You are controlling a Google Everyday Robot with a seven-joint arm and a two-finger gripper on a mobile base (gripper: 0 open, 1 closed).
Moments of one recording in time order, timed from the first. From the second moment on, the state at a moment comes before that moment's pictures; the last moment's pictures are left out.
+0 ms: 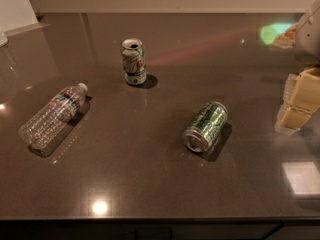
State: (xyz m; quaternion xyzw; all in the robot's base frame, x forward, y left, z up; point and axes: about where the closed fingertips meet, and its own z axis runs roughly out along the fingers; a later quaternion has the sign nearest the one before) arm 0.438 -0.217 0.976 -0.60 0.78 -0.03 0.16
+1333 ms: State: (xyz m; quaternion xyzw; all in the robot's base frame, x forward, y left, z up) arm 0.463 -0.166 0.944 -0.73 0.66 0.01 0.17
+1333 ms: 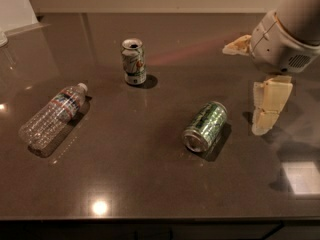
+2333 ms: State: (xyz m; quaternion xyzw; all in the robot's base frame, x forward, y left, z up) arm 0.489 -0.130 0.897 -0.90 0.41 0.01 0.14
